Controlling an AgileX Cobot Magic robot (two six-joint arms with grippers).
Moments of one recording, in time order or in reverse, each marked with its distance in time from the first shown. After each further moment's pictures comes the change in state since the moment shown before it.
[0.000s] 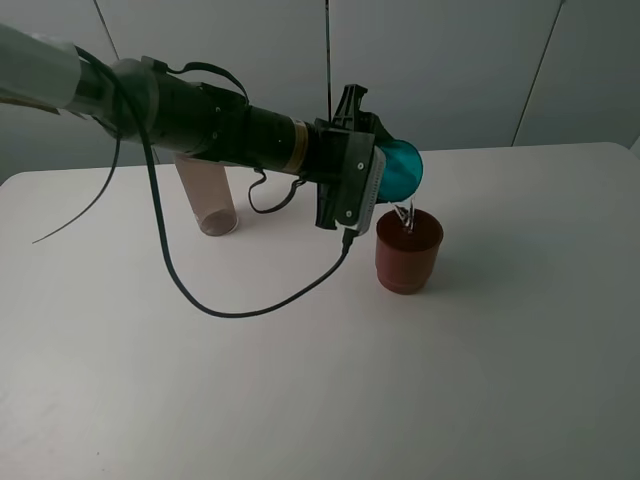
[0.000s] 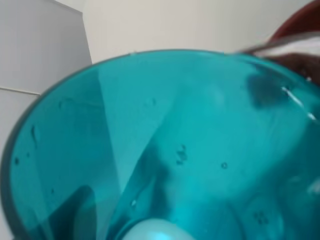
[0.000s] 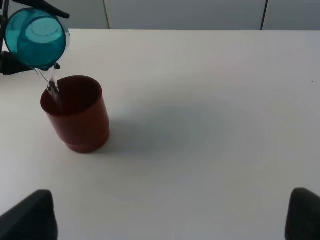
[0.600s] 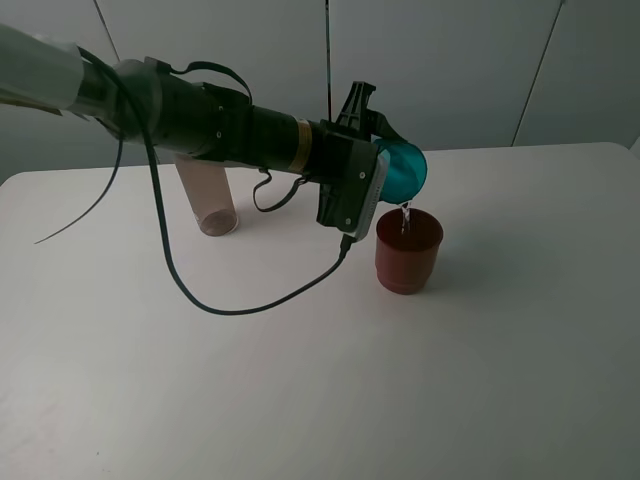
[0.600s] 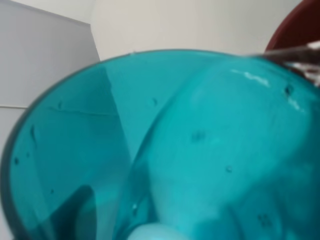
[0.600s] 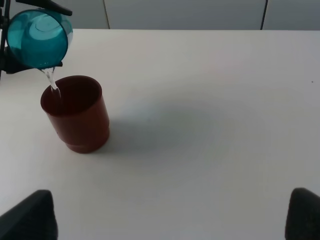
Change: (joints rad) left arm -0.009 0.000 0.000 -0.073 0.003 0.170; right arm 0.000 0.000 0.000 0.000 0.000 0.000
